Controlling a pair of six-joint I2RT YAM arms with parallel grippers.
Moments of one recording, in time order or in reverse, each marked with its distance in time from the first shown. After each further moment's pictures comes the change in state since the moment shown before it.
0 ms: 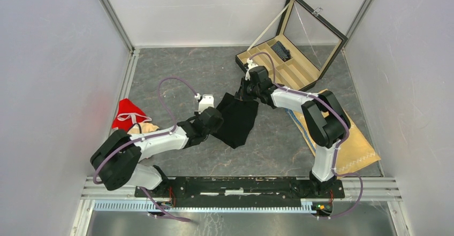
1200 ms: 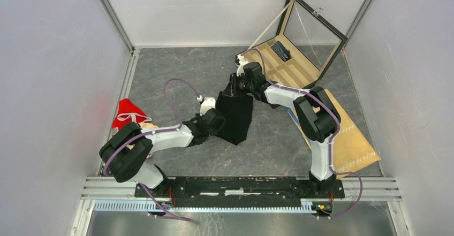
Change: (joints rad) left arm 0.012 0.115 -0.002 0.024 -0.002 0.001; right arm 0.024 0.099 0.119 0.057 -0.122 -0.006
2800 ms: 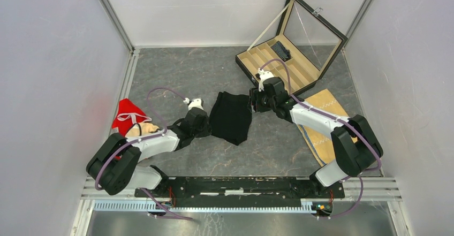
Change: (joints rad) left arm 0.165 -0.143 -0.157 0.140 0.345 -0.058; right arm -0.011 -0.476 -0.415 -0.153 0.275 -0.192
